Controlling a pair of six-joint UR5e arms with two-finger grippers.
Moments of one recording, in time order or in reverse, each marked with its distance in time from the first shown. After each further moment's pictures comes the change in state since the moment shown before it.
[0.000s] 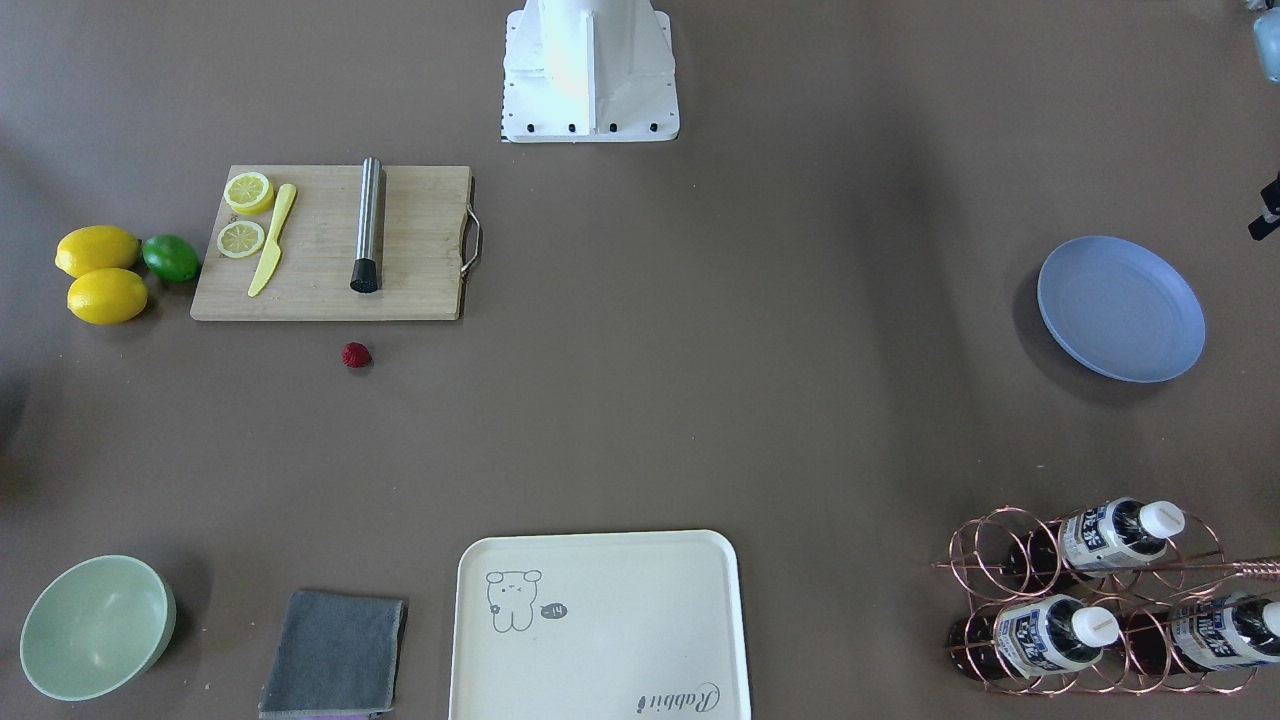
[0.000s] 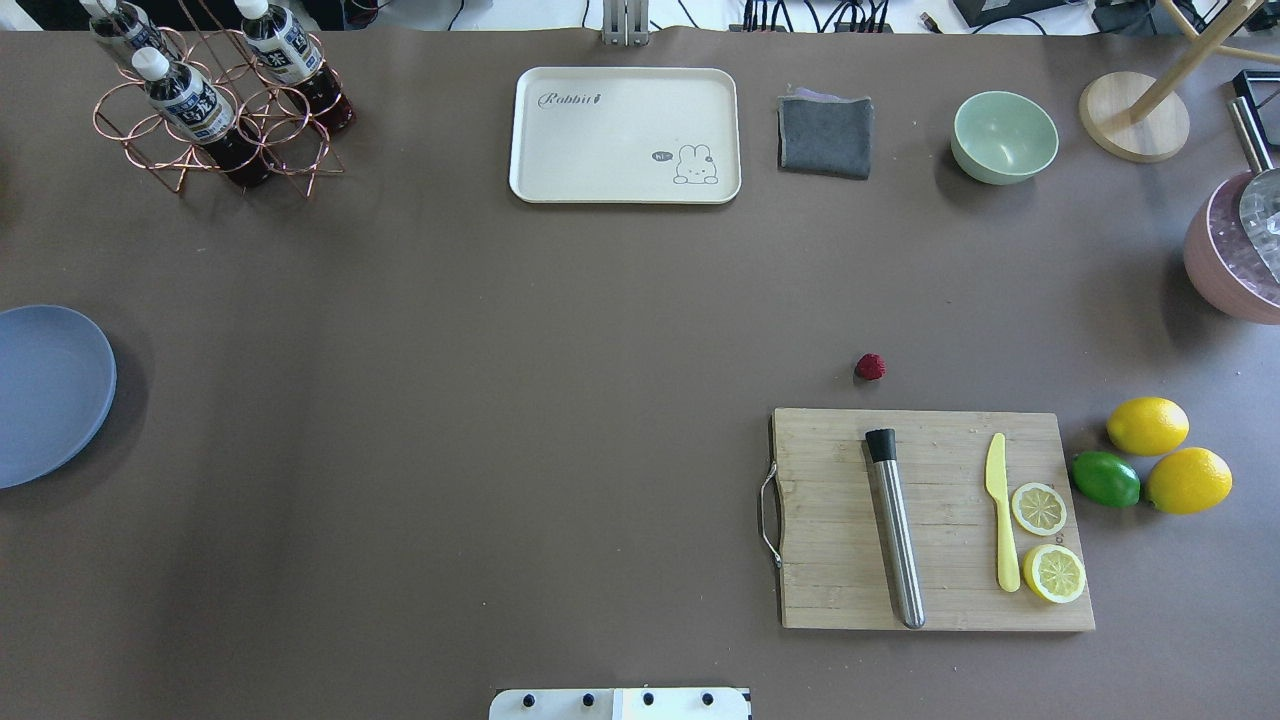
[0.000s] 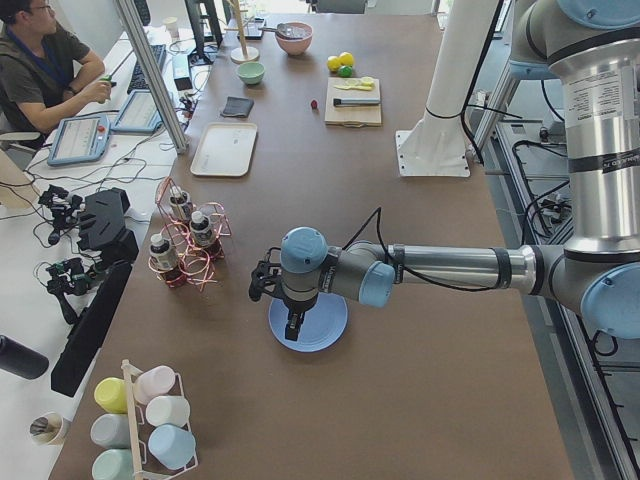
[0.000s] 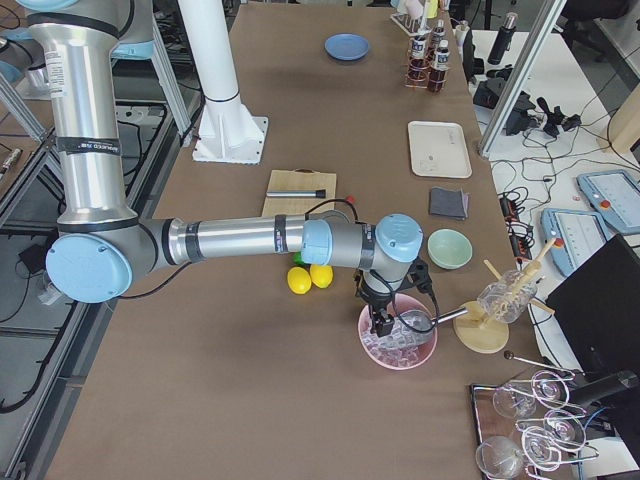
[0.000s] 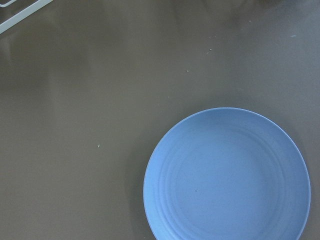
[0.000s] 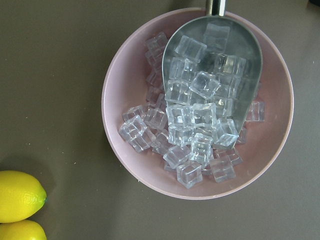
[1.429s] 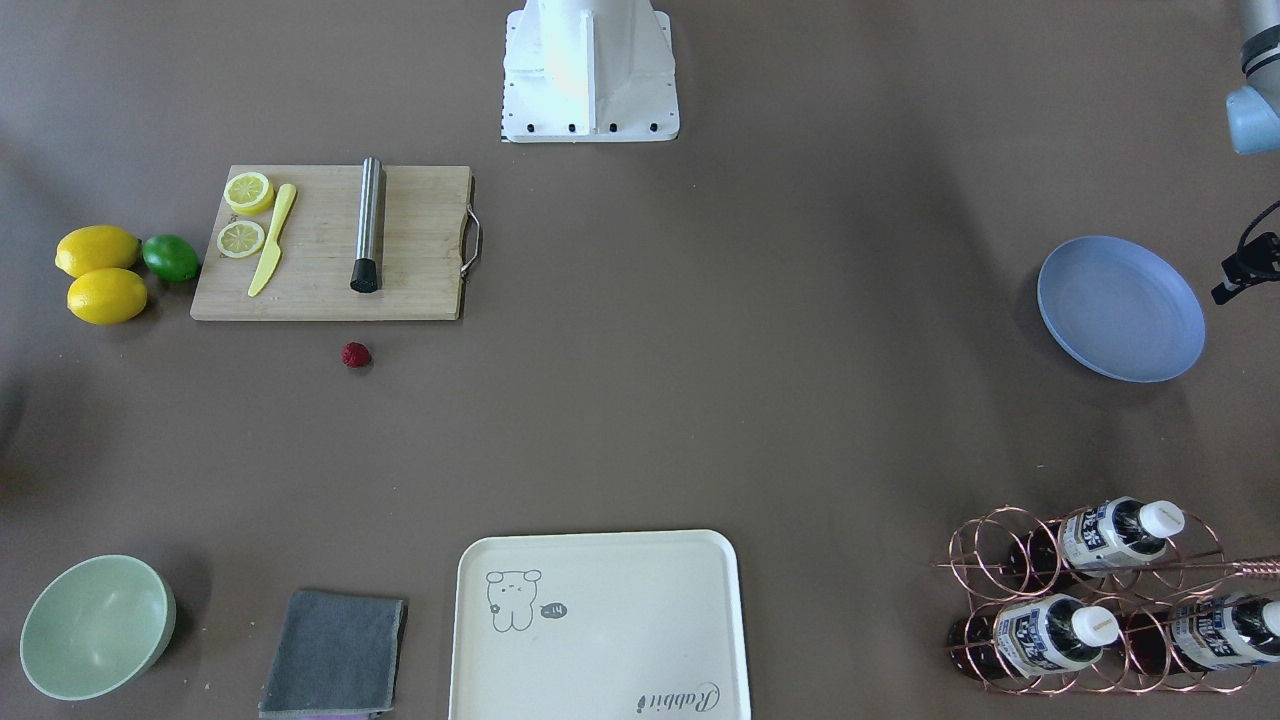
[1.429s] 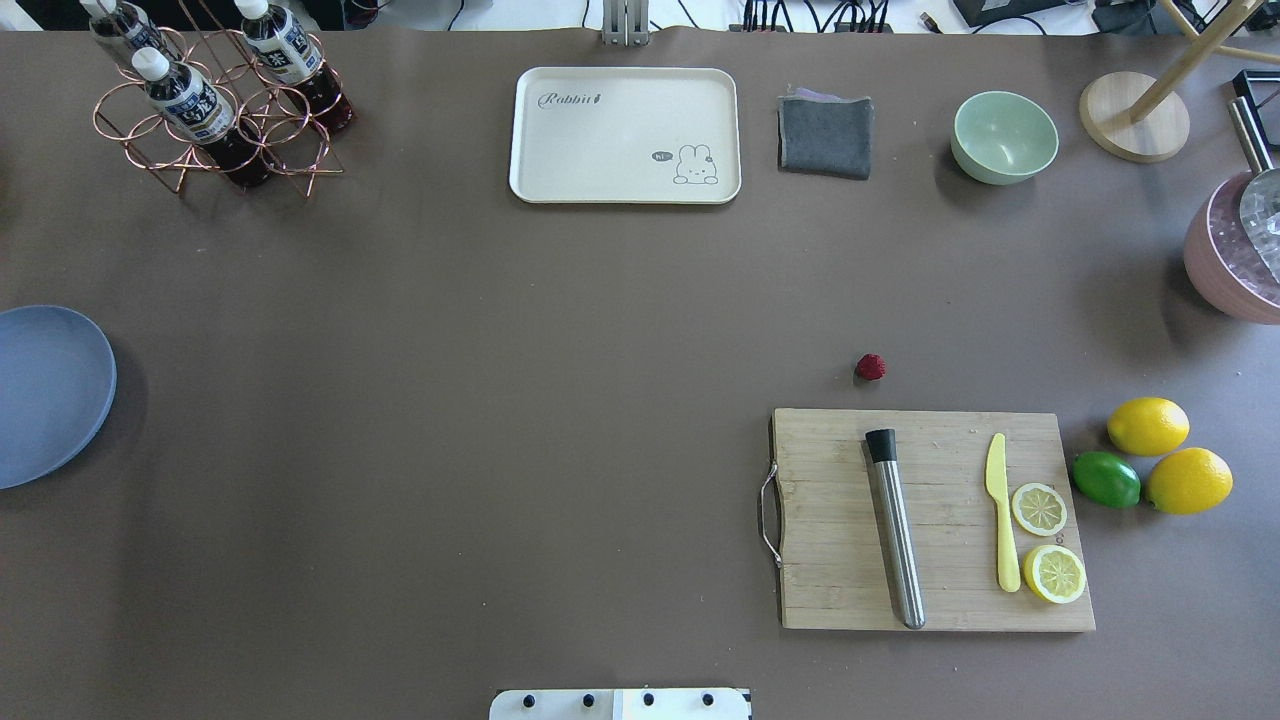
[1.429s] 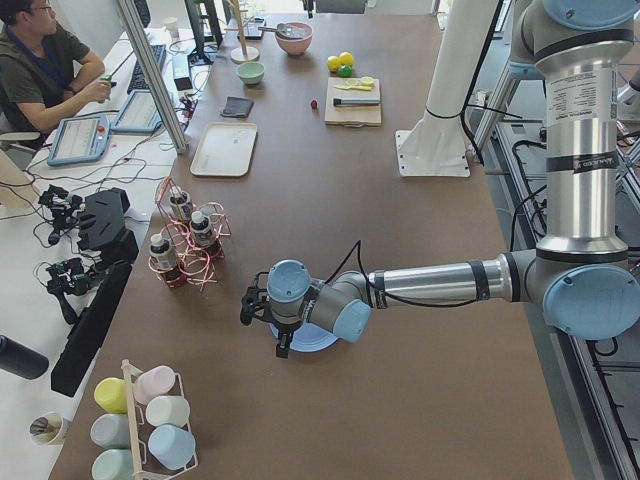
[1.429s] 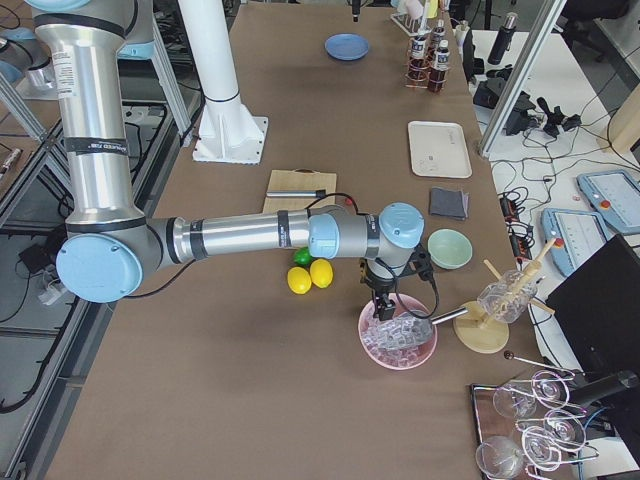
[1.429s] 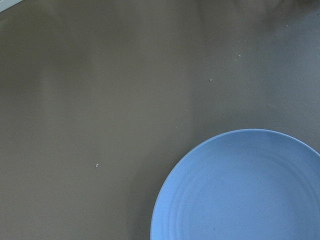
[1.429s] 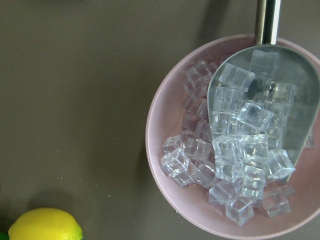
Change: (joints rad) left arm 0.134 -0.090 0.322 -0.375 0.044 -0.257; right arm -0.098 0.009 0.017 0.095 0.033 0.204
